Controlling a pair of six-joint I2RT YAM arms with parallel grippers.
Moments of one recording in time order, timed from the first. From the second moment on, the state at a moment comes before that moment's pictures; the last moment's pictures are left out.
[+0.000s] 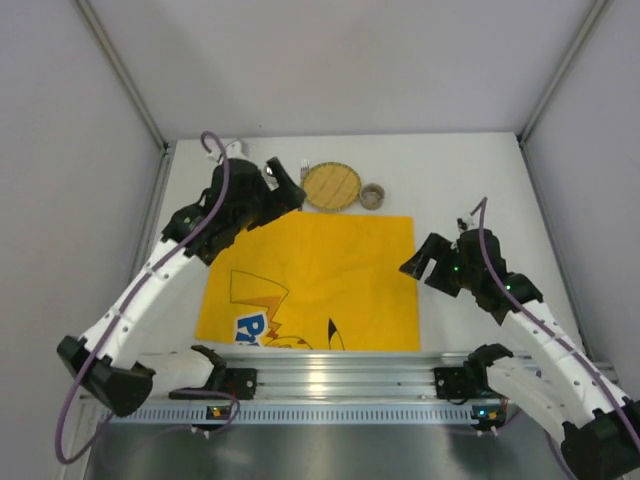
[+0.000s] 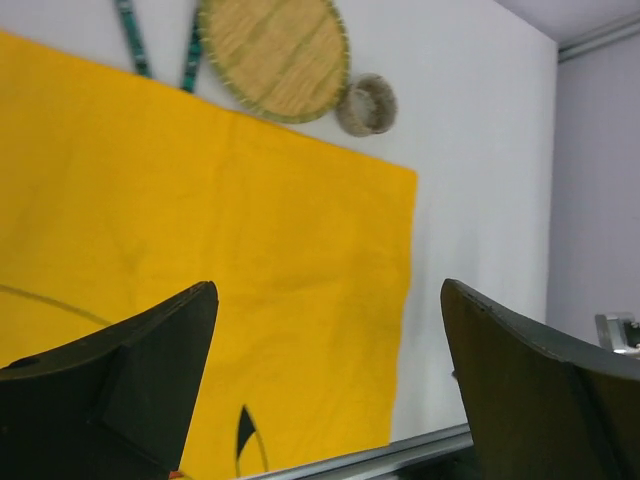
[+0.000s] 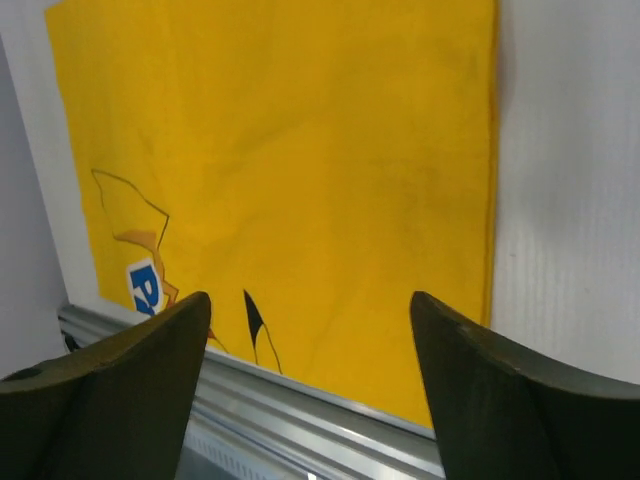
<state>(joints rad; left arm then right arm) -0.59 1.30 1.42 -0.66 -0.15 -0.84 0.33 0.76 0.63 -0.57 -0.16 0.76</state>
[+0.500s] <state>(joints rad) -0.45 1.02 1.06 -0.91 -0.19 -0.76 0.56 1.45 0.70 -0.31 -0.22 0.80</state>
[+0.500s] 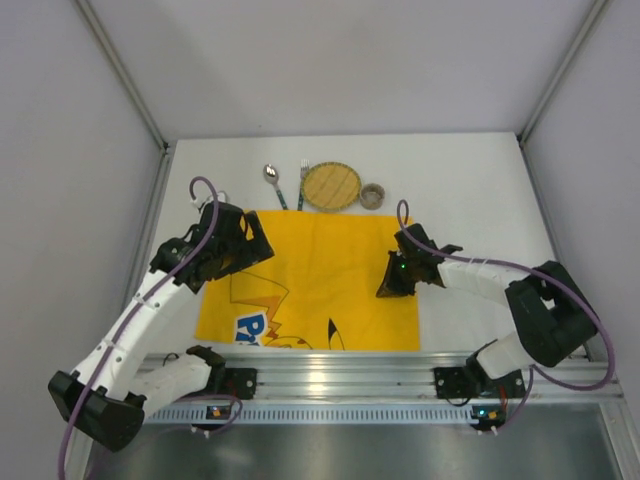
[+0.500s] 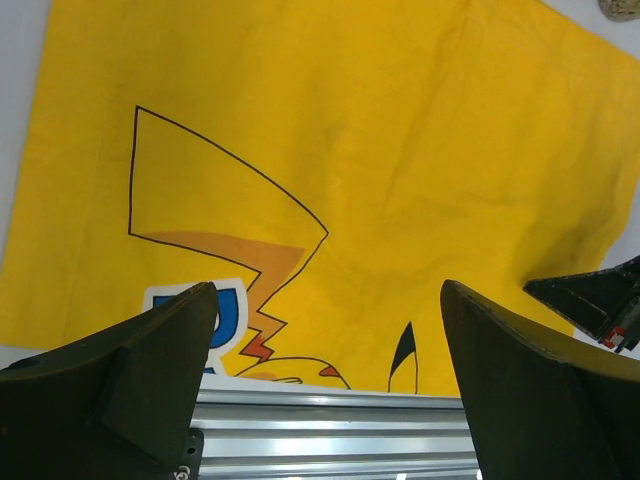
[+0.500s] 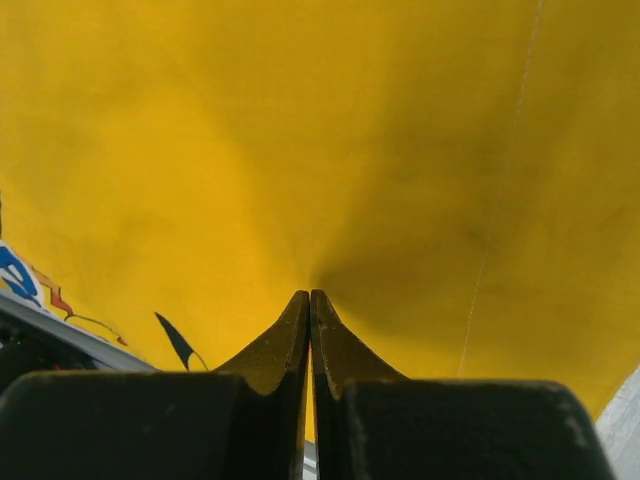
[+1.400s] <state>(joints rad) -0.40 1.31 1.16 -0.82 -0.12 -0.67 0.39 1.42 0.79 -0.63 0.05 0.65</state>
